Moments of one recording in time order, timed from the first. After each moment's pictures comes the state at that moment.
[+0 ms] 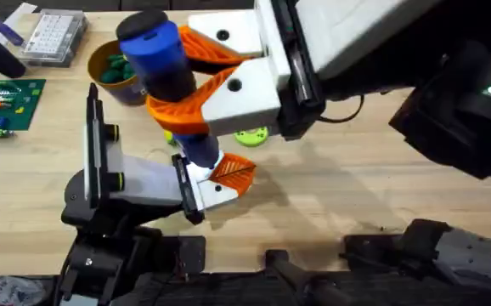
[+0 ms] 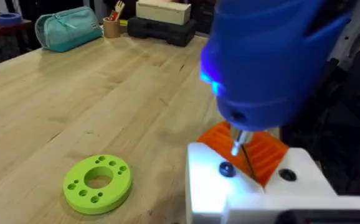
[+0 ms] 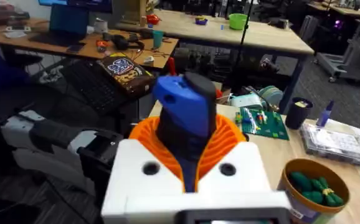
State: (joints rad) left arm -0.16 0.00 0.01 -0.10 1.07 -0.03; right arm 0.81 1.19 0.96 0.32 -0.90 -0.05
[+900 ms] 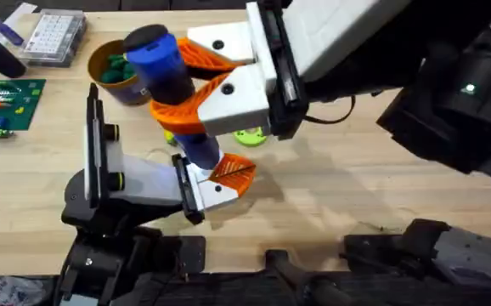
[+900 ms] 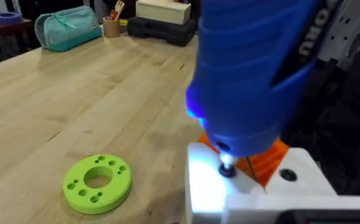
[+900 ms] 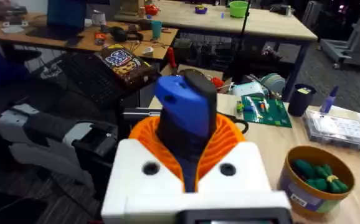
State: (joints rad) left arm -0.16 0.00 0.01 -0.10 1.07 -0.03; right arm 0.80 1.23 0.96 0.29 -0.90 -0.06
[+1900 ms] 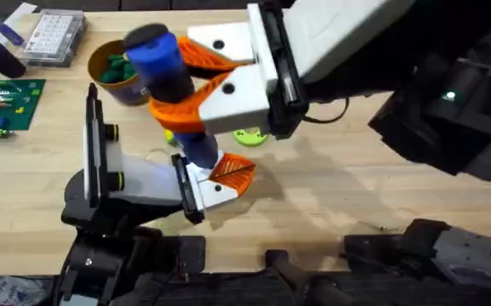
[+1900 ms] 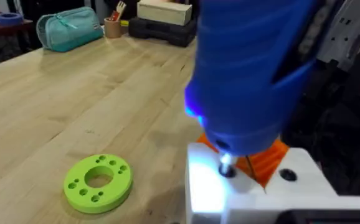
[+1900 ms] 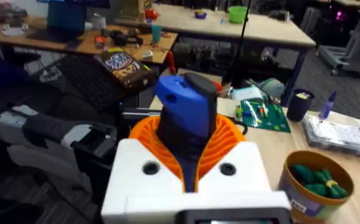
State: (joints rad) left arm -0.16 0.00 0.01 -0.10 1.07 -0.03; right arm 0.80 1.24 0.92 0.43 -0.91 -0.01
